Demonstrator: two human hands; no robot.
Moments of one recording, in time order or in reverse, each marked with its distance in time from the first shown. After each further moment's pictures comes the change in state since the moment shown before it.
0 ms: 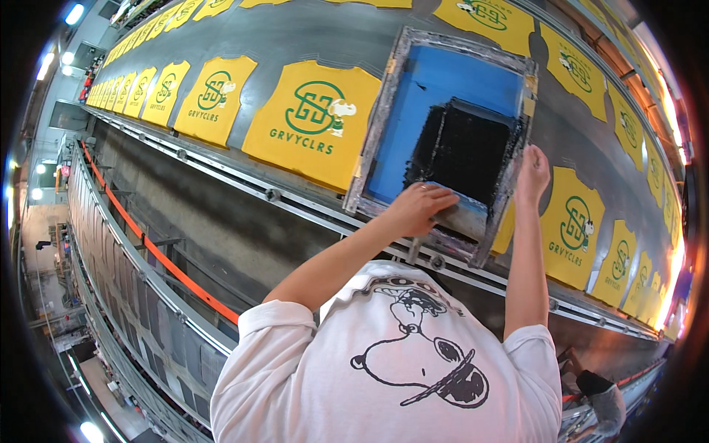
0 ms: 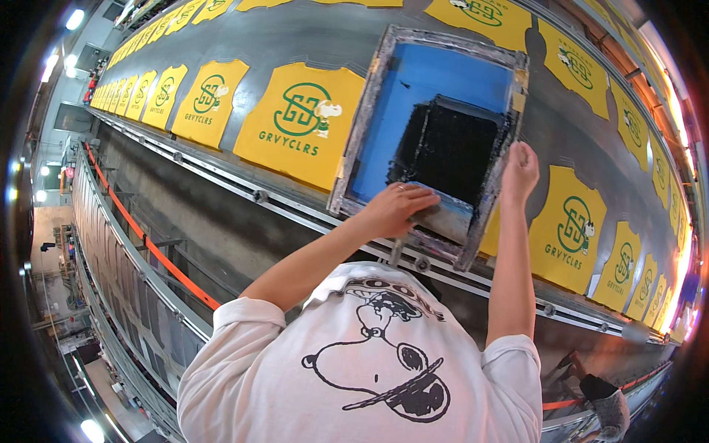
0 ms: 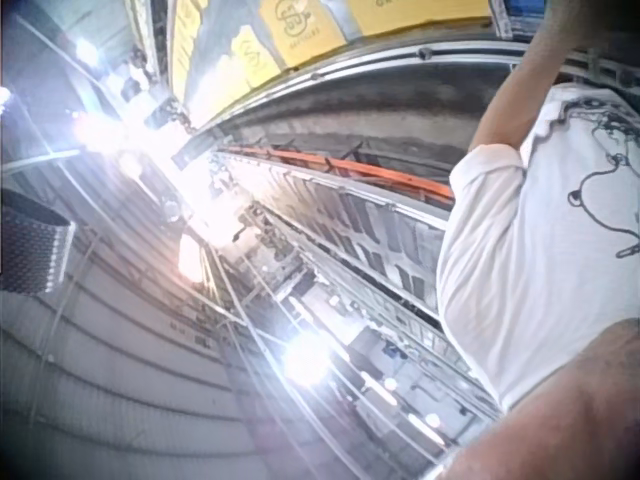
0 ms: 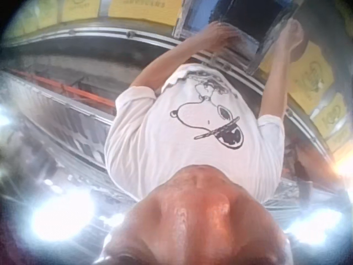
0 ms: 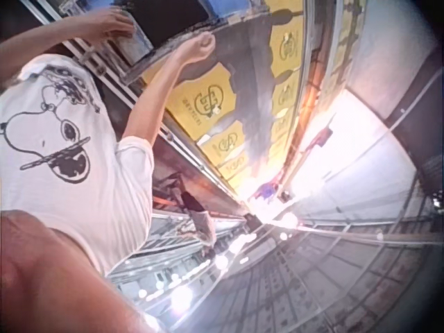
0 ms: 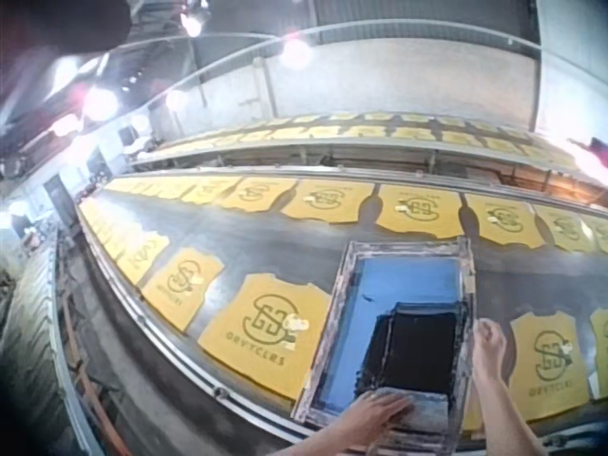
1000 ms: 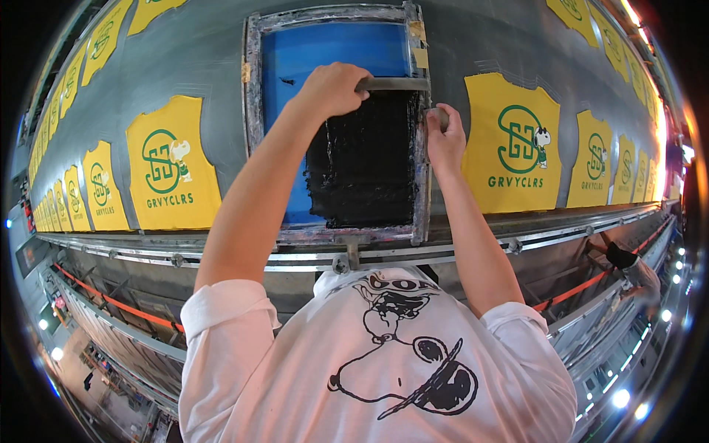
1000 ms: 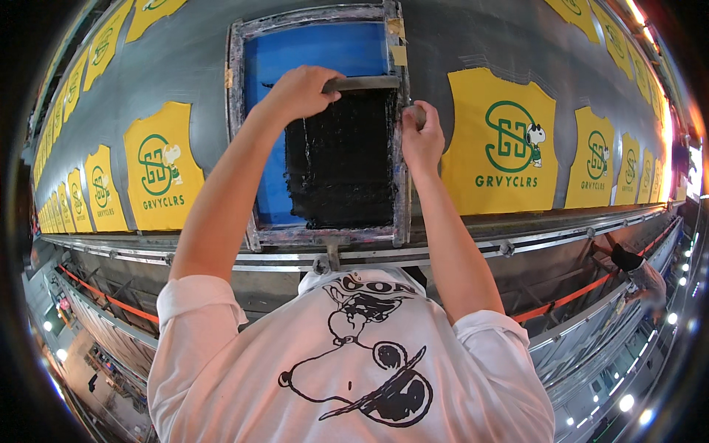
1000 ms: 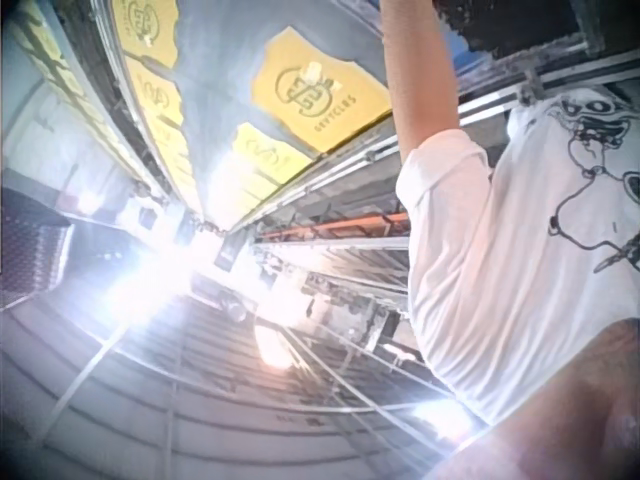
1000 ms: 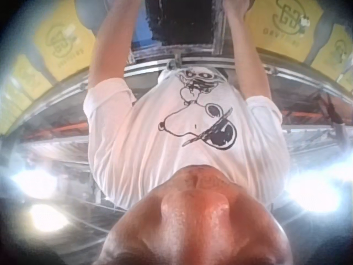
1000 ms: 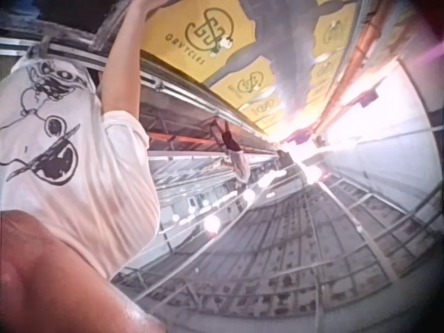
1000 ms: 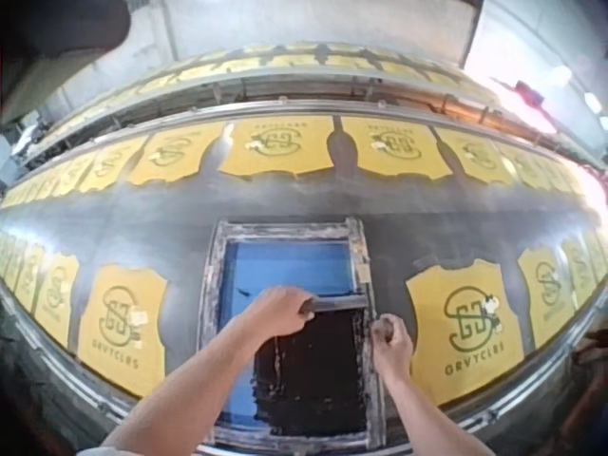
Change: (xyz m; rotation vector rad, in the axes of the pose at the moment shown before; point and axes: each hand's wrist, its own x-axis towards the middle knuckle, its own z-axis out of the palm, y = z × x) left_hand 0.060 -0.335 -0.227 0.099 -0.286 -0.190; right_hand -0.180 -0.049 0.302 -0.205 -0.109 0.233
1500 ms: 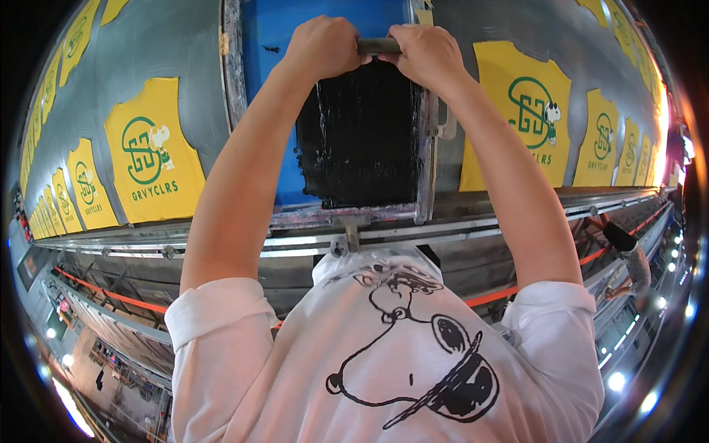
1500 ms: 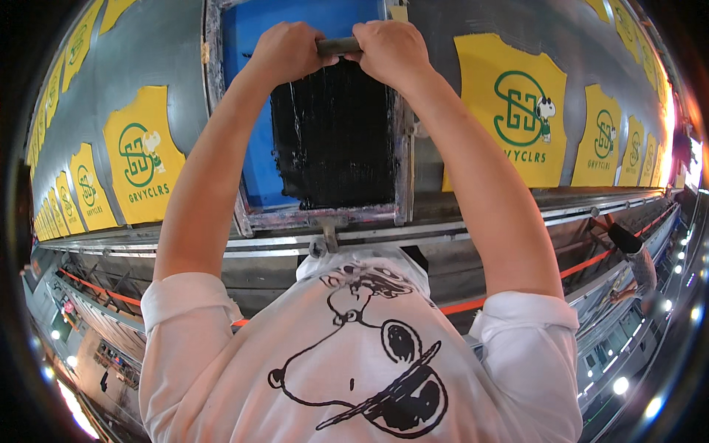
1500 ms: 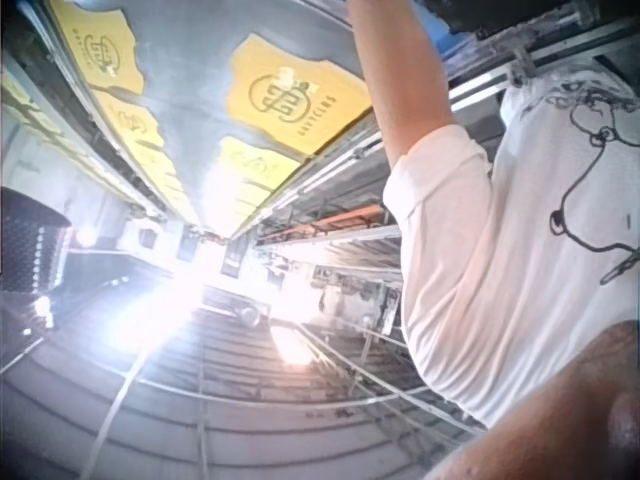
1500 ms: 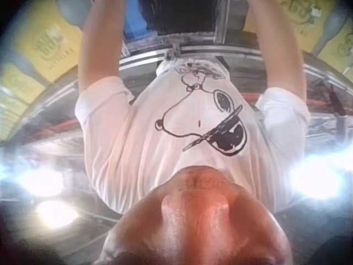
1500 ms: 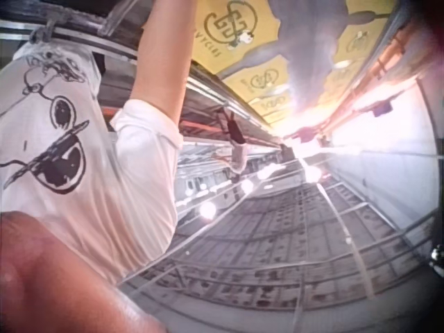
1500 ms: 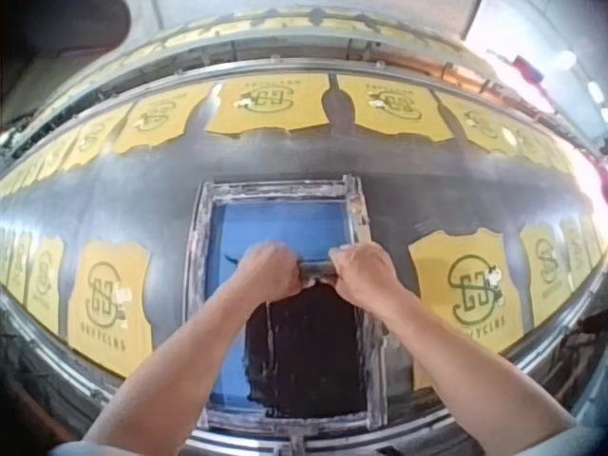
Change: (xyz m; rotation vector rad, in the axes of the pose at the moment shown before) left_hand 0.017 -0.008 0.014 0.223 0.126 0.027; right_hand 0.064 -0.100 0.023 -0.709 -0.379 -0.857
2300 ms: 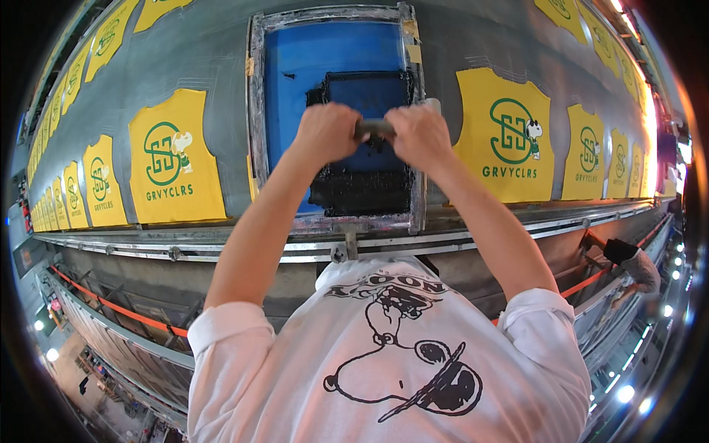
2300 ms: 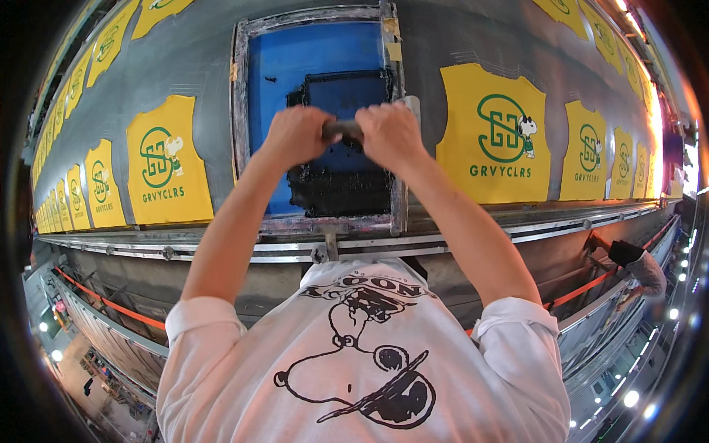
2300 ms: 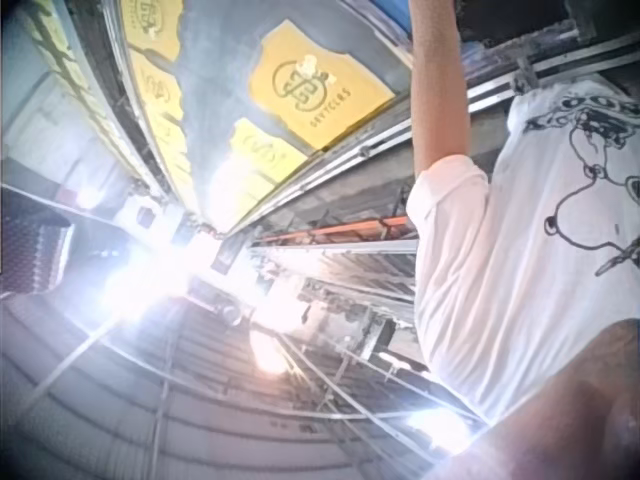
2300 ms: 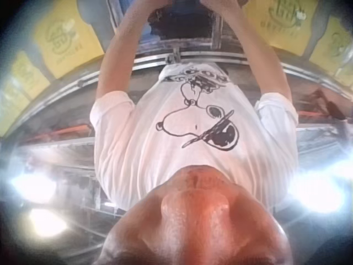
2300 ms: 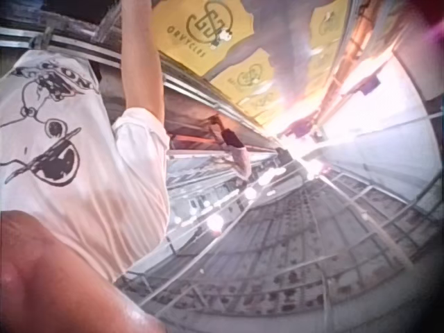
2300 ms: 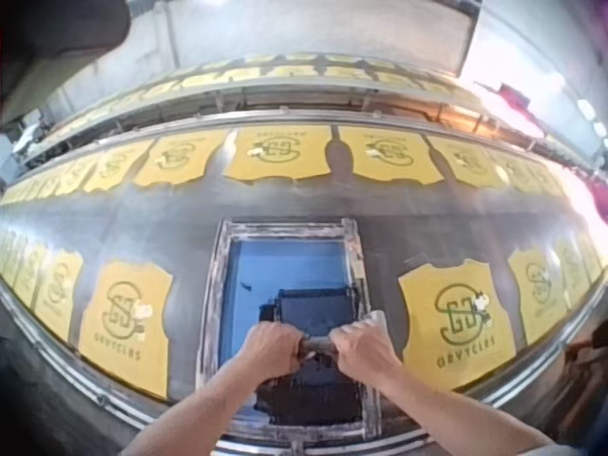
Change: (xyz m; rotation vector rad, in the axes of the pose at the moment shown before) left_hand -0.097 0.041 -0.002 -0.090 -0.068 0.004; right_hand -0.088 -0.043 -0.017 0.088 0.045 -0.108
